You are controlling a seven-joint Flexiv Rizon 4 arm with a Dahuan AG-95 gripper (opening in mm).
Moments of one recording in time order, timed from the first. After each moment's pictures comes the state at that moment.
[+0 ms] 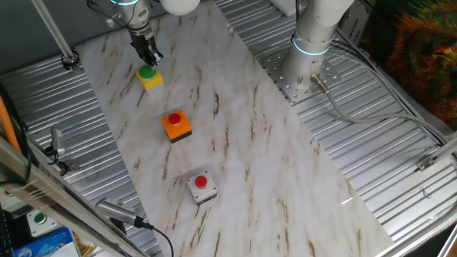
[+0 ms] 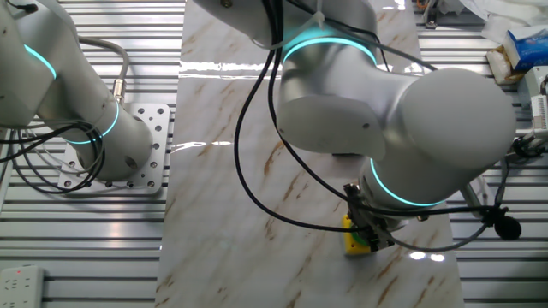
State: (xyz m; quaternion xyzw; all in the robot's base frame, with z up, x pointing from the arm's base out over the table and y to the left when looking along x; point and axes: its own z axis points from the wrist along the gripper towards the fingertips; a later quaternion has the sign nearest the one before) arm 0.513 -0.199 0.095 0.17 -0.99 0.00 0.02
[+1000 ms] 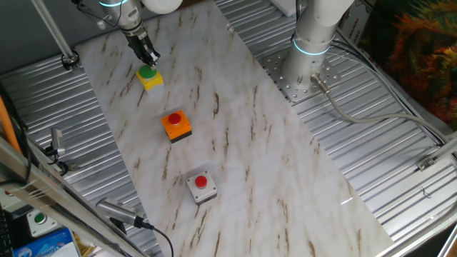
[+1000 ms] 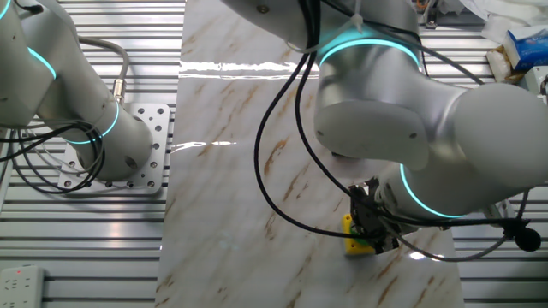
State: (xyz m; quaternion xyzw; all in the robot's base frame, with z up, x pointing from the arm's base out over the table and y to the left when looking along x) arm 0.514 -0.199 0.095 0.16 -0.98 -0.02 0.05
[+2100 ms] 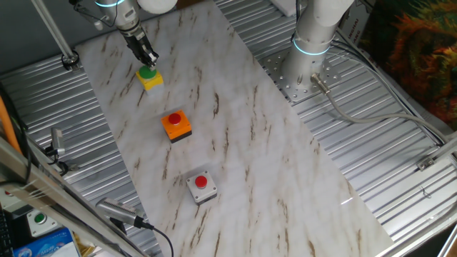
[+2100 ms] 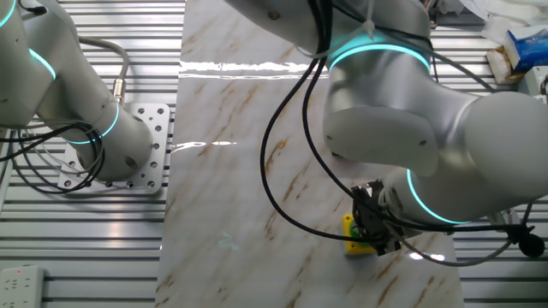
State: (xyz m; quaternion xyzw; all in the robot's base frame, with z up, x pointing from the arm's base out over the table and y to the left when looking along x) arm 0.517 -0.200 0.093 0.16 -0.99 -0.03 0.05
